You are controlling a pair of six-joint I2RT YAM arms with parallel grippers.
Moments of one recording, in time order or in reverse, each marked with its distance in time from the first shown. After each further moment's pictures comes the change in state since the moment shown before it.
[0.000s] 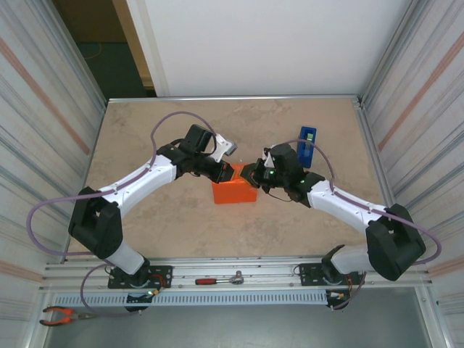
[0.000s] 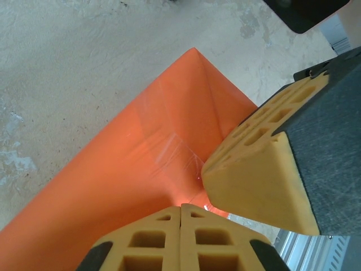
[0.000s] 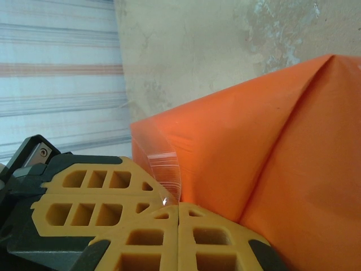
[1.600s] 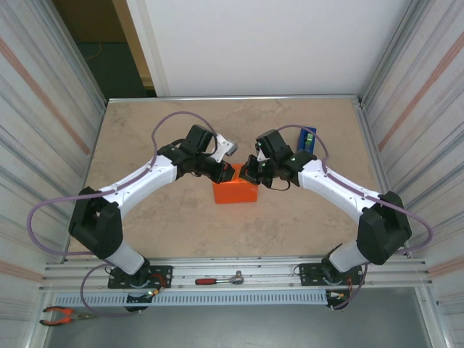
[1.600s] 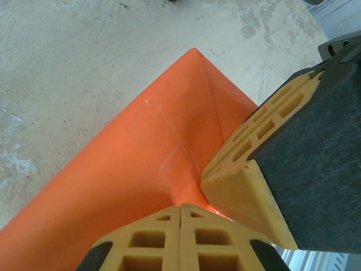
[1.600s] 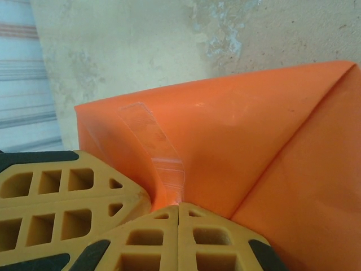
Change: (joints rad) left arm -0.008 -0.002 0.002 0.005 -0.007 0.001; right arm 0.018 0.143 0.337 -0.542 0.056 -0.243
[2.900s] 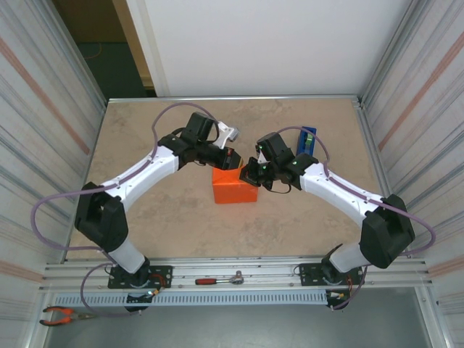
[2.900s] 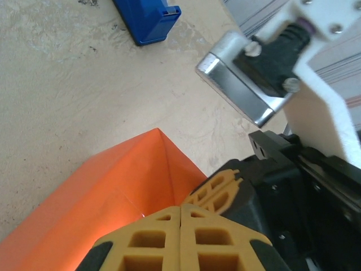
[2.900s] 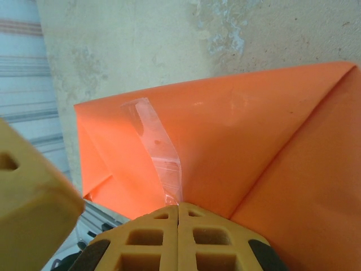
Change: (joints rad) left arm 0.028 0.064 0.140 0.024 0.131 -0.159; right arm 0.008 -0.035 -0.047 0.035 0.009 -0.002
